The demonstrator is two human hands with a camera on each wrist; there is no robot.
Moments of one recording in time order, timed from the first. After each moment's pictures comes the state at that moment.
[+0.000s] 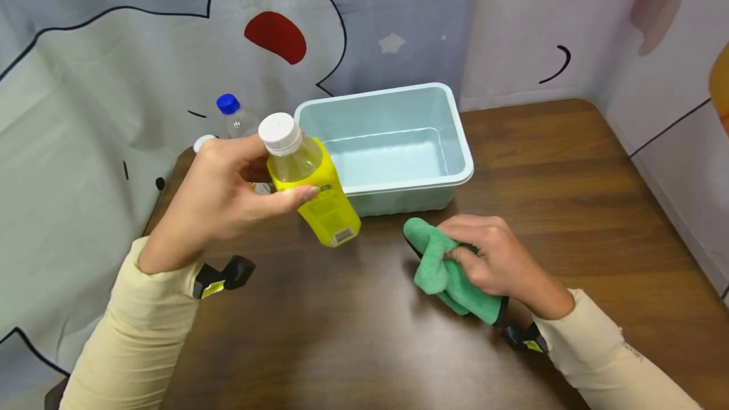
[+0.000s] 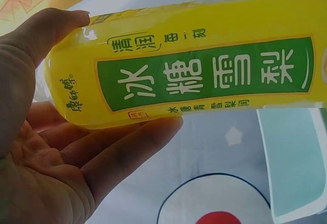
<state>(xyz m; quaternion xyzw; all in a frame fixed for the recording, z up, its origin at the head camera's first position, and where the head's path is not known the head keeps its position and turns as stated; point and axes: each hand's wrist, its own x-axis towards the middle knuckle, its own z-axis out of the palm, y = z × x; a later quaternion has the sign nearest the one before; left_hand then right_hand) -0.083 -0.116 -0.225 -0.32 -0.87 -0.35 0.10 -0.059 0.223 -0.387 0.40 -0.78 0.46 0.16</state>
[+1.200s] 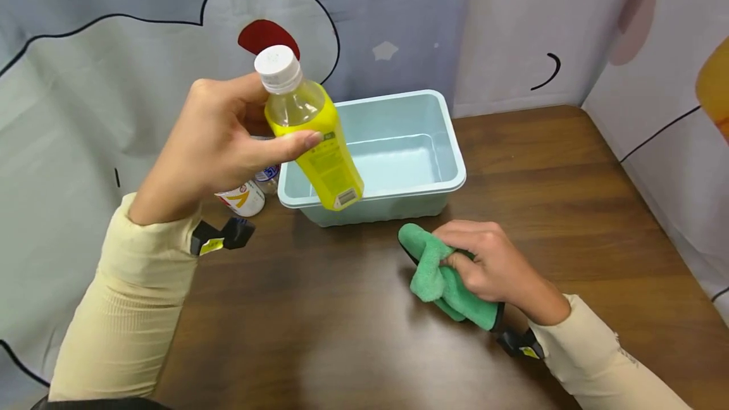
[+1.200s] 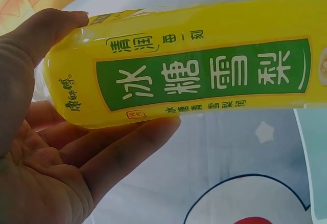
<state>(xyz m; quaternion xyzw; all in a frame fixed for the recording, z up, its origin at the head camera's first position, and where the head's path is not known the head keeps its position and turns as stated) -0.116 -0.103 -0.189 -0.31 -0.88 -0.35 0.11 -0.061 0.217 -0.393 0.43 -0.74 0.48 0.19</state>
